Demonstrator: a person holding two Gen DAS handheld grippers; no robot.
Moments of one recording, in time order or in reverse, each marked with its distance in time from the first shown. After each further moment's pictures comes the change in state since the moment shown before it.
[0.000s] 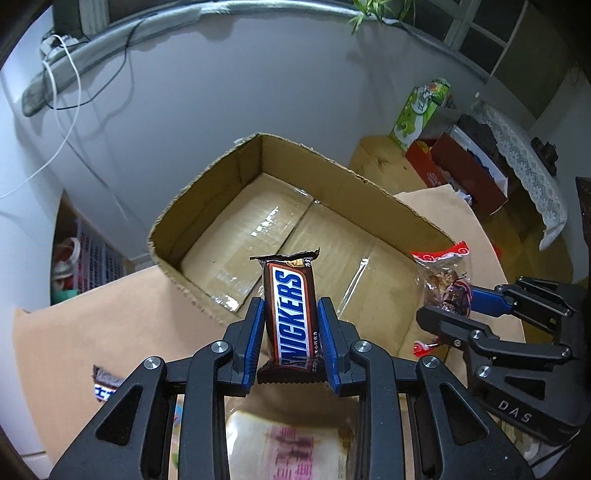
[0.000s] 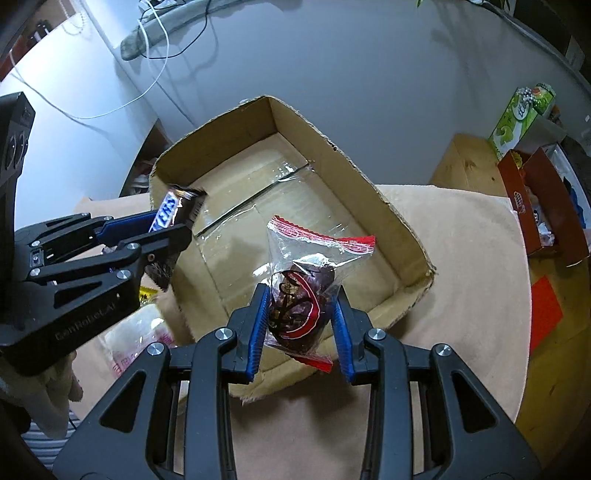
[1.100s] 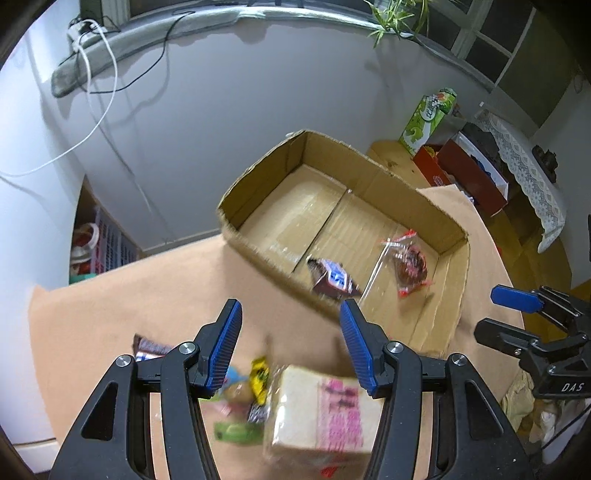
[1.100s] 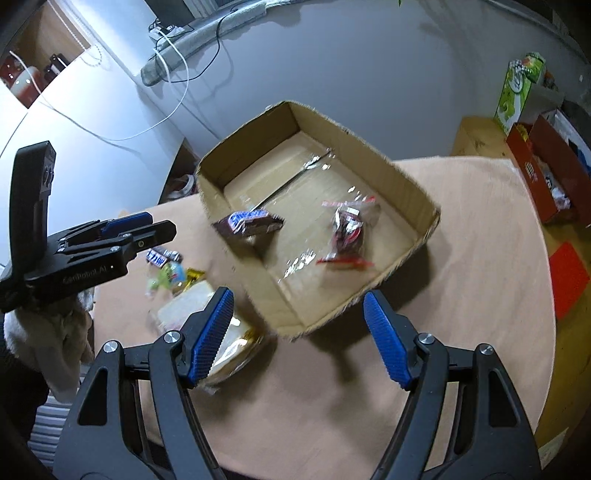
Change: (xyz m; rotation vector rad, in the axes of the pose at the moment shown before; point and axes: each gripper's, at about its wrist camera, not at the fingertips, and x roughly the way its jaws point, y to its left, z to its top) left arm -0.046 0.046 -0.032 -0.027 -0.010 0.005; right arm -0.042 0.005 -0.055 0.077 -0.058 0.144
